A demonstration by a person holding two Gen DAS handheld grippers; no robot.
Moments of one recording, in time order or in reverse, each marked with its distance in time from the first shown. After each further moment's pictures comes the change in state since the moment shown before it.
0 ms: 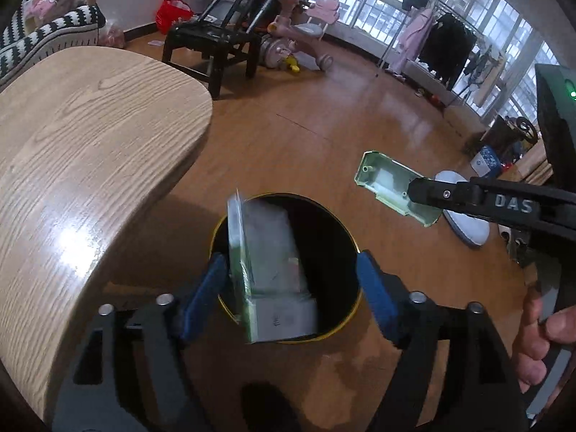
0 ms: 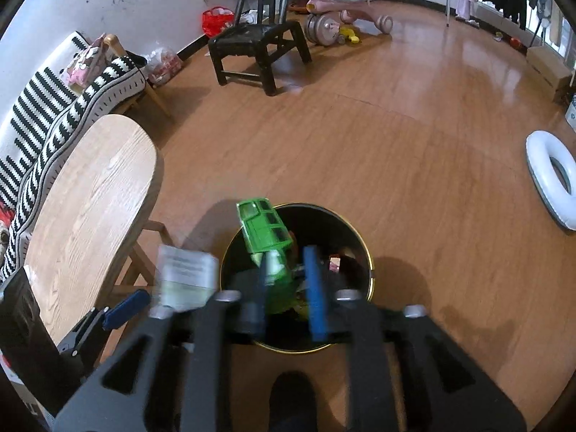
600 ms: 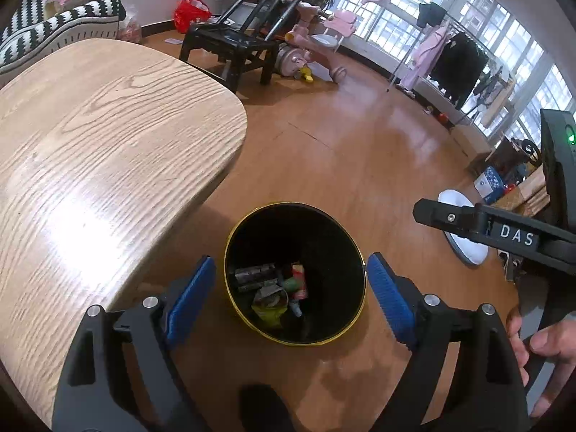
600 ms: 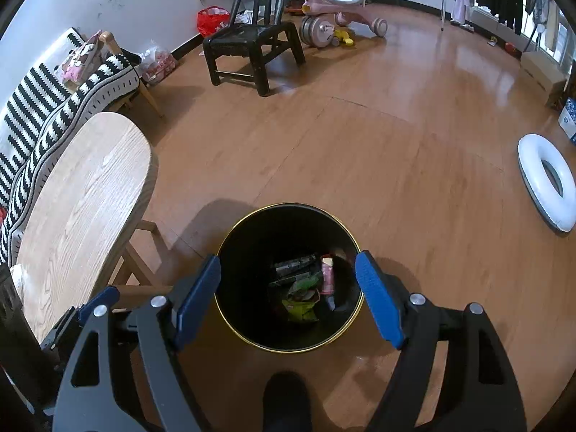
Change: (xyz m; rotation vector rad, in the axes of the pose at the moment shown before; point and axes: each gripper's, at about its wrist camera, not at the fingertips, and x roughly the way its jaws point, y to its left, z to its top) left arm -0.021 0.016 -0.001 -0.073 -0.031 -0.001; right arm 0.000 0.001 -0.004 -0.010 -0.007 -0.041
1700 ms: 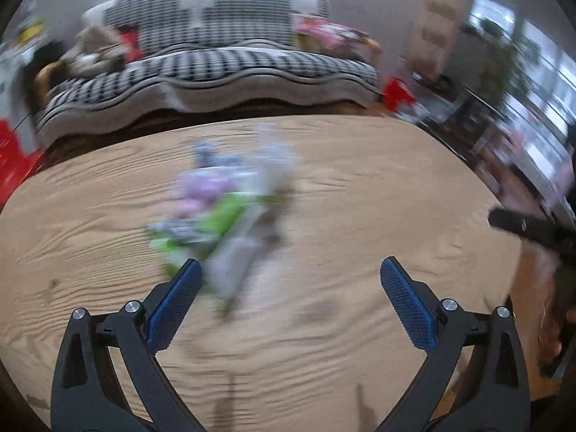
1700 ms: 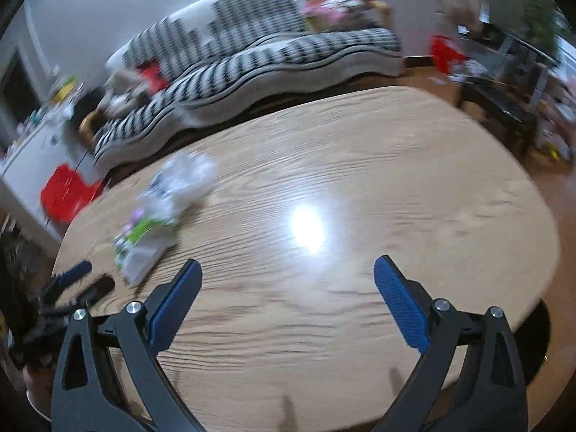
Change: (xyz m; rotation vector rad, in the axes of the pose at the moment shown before) left arm -0.368 0.326 -0.152 -0.432 -0.304 0.612; right arm -0.065 0.443 -0.118 -0.643 -0.021 0.498
